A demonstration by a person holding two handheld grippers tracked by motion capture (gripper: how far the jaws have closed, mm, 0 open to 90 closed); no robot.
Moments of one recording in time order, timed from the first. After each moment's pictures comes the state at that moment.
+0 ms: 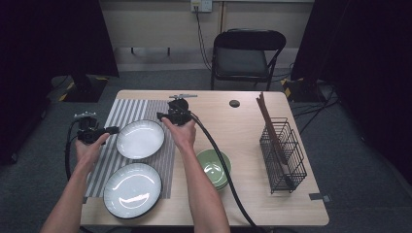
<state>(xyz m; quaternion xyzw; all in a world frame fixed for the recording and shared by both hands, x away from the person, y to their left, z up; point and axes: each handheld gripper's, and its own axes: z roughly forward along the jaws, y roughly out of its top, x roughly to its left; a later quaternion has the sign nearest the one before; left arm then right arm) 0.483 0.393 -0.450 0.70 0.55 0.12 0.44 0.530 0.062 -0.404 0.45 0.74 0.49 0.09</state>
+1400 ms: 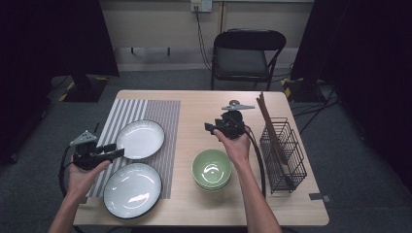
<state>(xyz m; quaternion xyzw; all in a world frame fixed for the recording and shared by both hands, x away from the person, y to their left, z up) 0.377 0.351 -0.425 0.75 0.46 0.16 0.45 0.470 -0.097 -0.387 0.44 0.75 0.47 0.13</state>
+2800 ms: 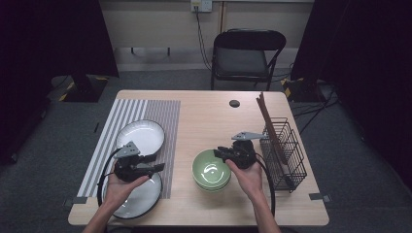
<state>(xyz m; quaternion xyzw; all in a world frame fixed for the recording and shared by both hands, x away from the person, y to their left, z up) 0.360 0.236 -0.430 0.79 0.36 0.11 0.48 0.396 -0.126 -0.417 0.41 0.77 0.47 0.09</state>
